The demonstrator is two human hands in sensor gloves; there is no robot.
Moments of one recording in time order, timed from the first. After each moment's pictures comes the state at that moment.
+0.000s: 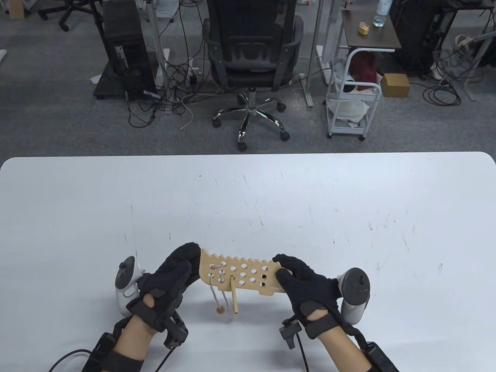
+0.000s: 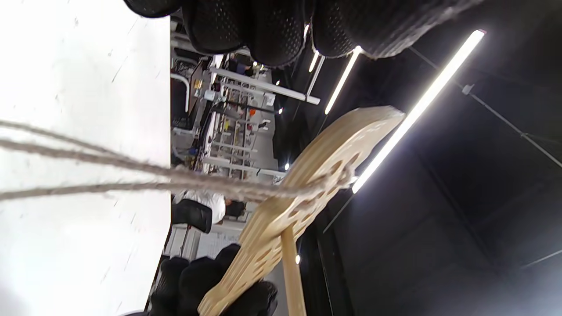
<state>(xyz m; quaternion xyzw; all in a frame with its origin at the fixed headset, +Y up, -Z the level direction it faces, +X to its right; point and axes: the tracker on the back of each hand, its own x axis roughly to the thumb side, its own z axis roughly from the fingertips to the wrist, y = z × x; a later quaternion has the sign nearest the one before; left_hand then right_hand) -0.243 -0.734 -0.316 -0.13 -0.17 0.77 0.61 0.130 -0.711 -0.294 0.14 -0.07 0.70 0.69</state>
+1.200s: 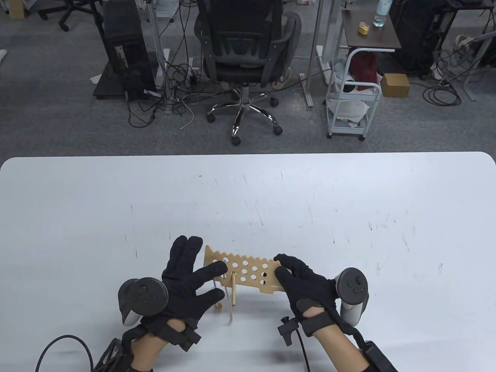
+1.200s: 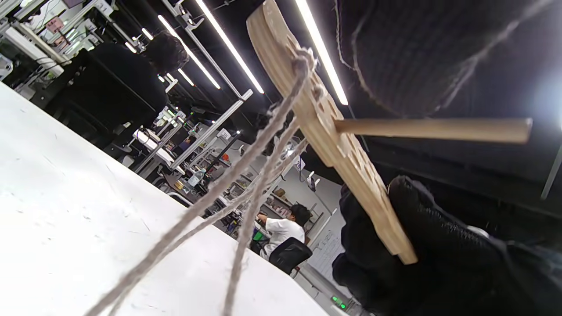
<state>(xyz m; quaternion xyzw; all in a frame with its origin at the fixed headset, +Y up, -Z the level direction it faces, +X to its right) -0.205 -0.691 -0.280 0.09 -0.27 0.37 0.88 0.129 -0.718 -0.295 0.09 -0.06 0.74 0.67</state>
